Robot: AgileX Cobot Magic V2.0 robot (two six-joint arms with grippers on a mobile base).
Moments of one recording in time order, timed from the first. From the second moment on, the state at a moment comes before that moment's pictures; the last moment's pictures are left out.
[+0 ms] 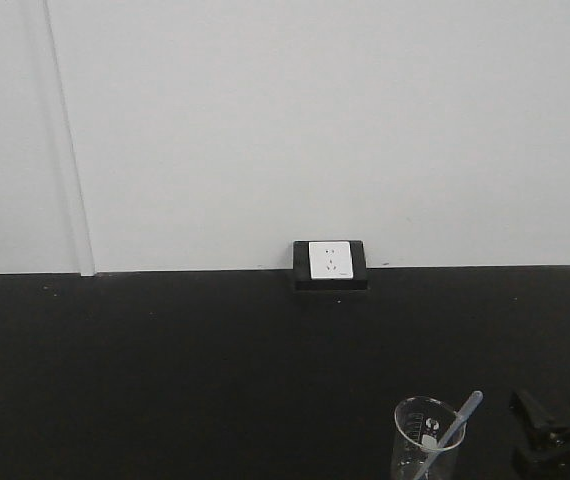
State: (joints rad) left arm -0.07 -0.01 0.03 -0.02 0.01 0.05; right arm -0.02 1.39 -0.38 -0.23 -0.76 0.20
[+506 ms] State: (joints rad) left arm -0.07 -0.01 0.03 -0.02 0.01 0.05; right arm -0.01 1.77 -0.56 -0.39 -0.97 0.40
